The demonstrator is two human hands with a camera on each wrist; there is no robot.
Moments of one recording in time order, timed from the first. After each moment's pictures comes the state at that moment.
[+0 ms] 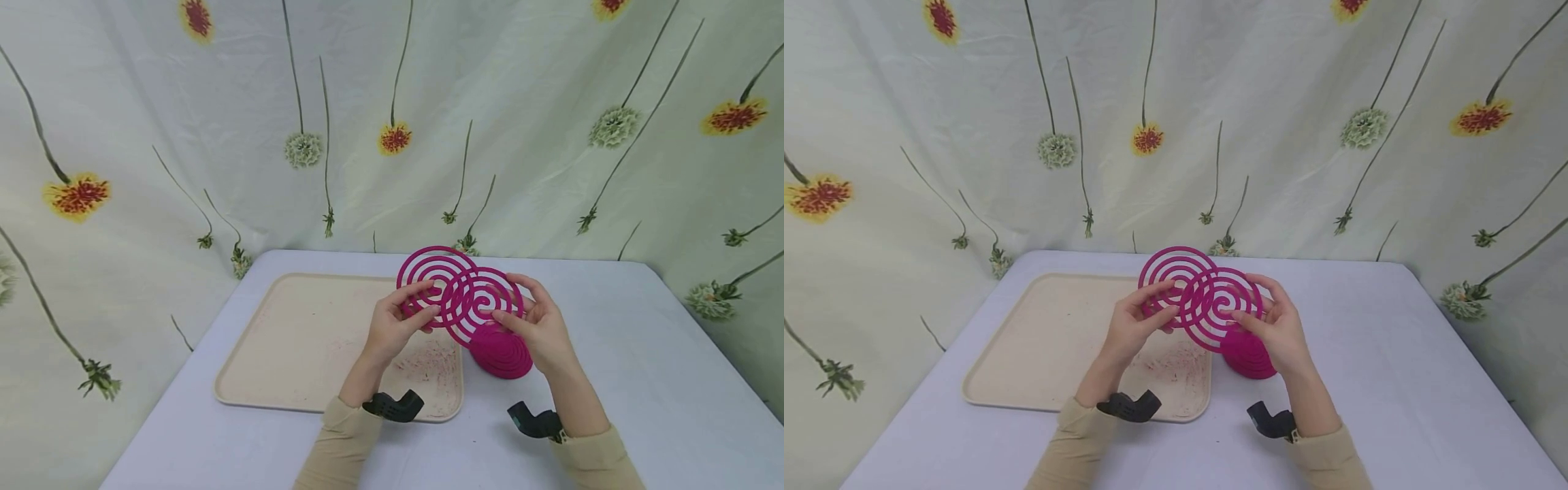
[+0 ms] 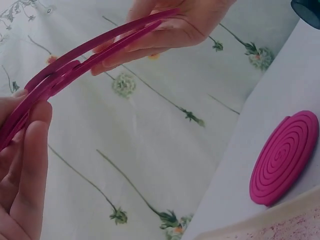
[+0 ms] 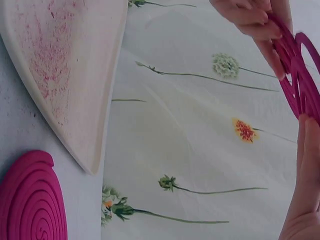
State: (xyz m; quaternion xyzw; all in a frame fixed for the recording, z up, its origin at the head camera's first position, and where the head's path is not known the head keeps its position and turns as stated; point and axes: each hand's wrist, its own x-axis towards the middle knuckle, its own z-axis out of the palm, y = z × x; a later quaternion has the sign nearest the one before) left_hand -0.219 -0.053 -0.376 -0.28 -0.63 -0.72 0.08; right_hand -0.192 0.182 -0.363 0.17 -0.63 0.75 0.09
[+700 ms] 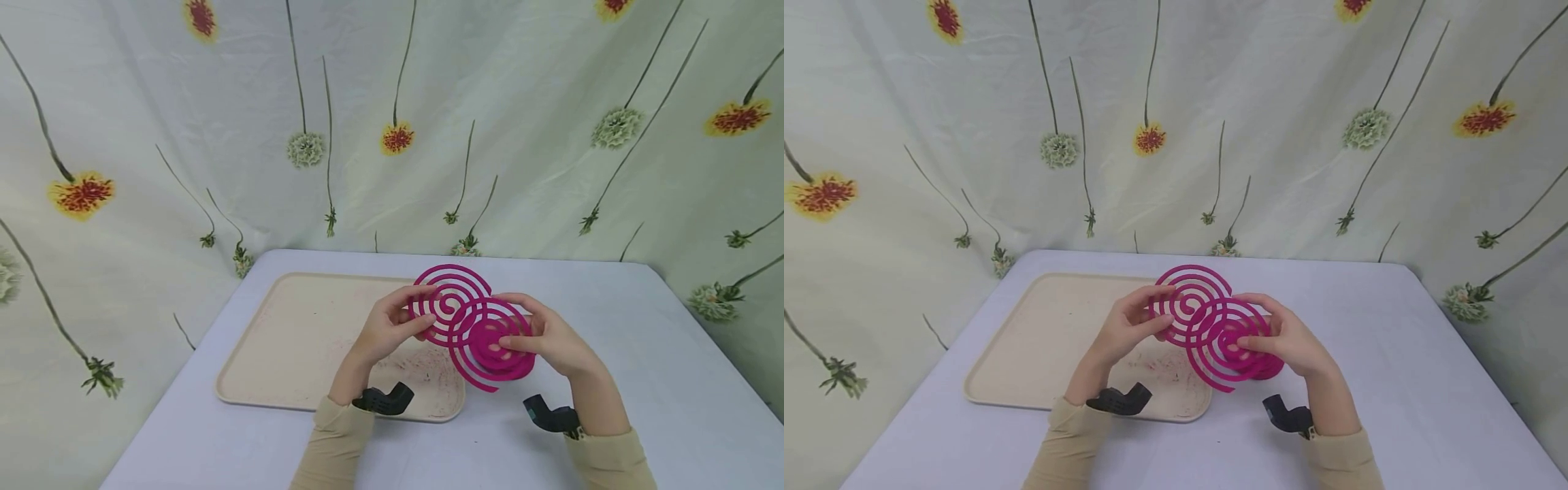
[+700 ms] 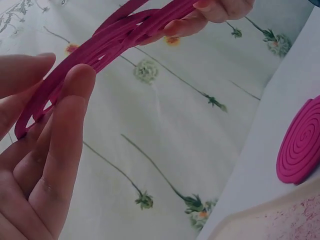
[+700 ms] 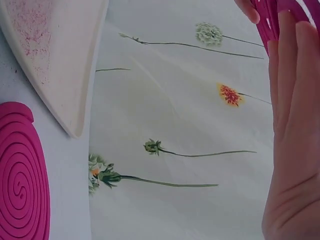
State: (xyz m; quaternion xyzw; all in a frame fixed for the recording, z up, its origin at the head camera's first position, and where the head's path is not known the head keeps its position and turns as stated) left_hand -0.219 -0.073 -0.369 -0.35 -0.64 -0.68 0.01; right_hand -0.193 0.212 -0.360 0.28 -0.70 0.65 -0.10
